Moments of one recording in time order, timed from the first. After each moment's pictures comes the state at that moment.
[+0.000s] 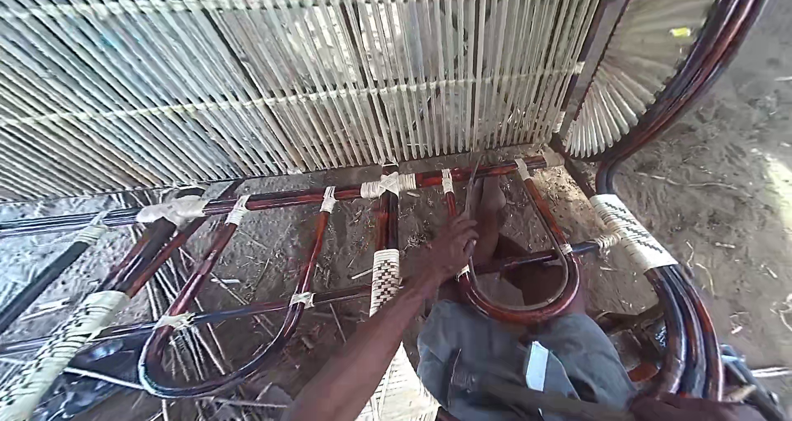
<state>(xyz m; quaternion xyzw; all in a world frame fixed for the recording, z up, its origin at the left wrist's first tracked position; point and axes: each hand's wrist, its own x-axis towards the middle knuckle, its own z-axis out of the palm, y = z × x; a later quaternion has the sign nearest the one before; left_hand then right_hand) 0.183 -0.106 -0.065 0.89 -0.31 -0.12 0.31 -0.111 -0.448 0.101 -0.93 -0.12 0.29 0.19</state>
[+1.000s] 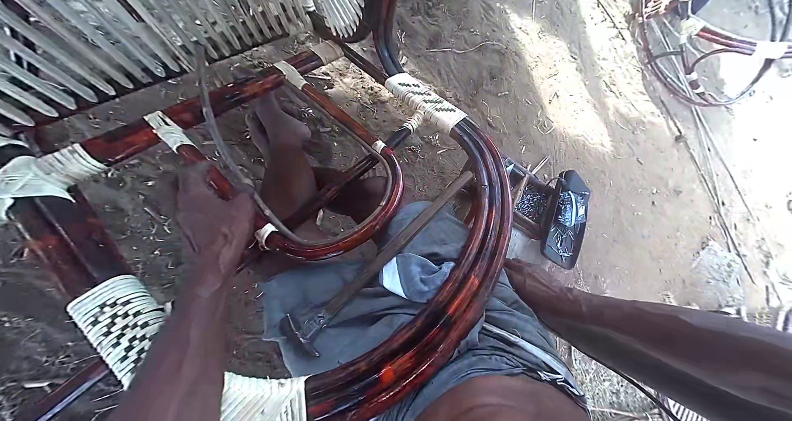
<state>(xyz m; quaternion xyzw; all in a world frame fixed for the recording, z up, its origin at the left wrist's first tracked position) 0.174 -0.122 -0.033 0.93 -0.09 -0.15 0.31 -0.263 -0.406 0.016 -0.91 0.13 0.35 0.17</state>
